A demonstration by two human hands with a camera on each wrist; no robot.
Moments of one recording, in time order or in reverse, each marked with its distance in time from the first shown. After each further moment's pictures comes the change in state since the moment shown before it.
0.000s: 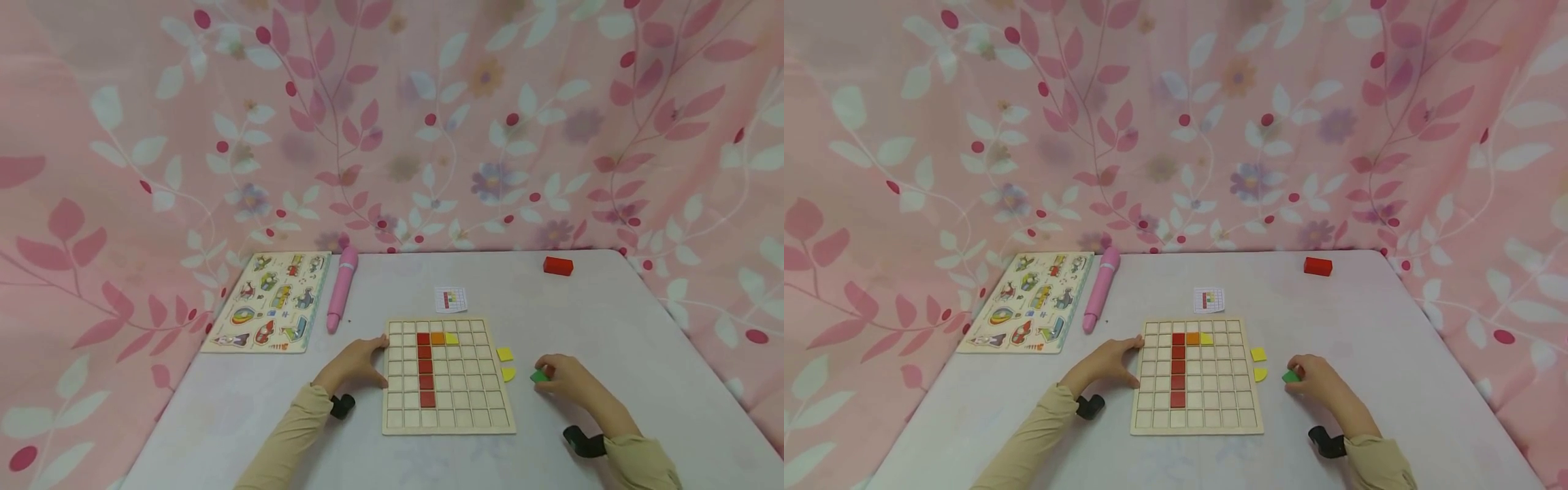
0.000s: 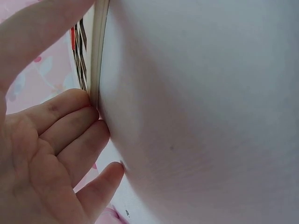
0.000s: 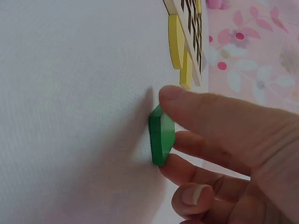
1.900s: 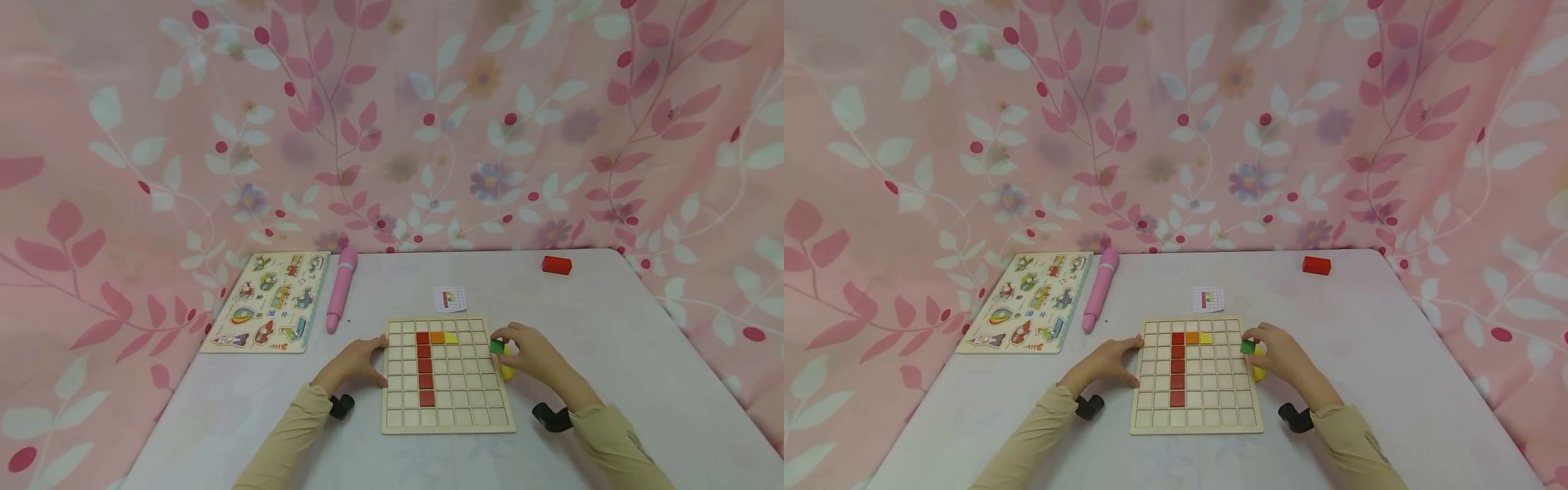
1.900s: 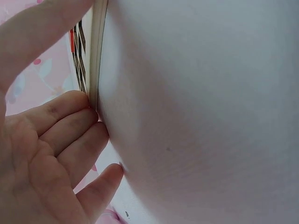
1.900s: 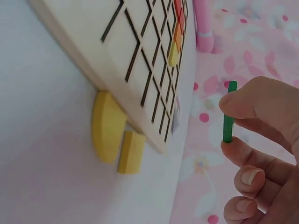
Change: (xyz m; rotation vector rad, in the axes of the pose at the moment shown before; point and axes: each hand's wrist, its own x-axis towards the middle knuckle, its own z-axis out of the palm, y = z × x) left_hand 0.001 0.000 -0.001 -0.024 -0.020 -0.014; right_hand 0.032 -0.058 -0.002 -0.039 0.169 -0.317
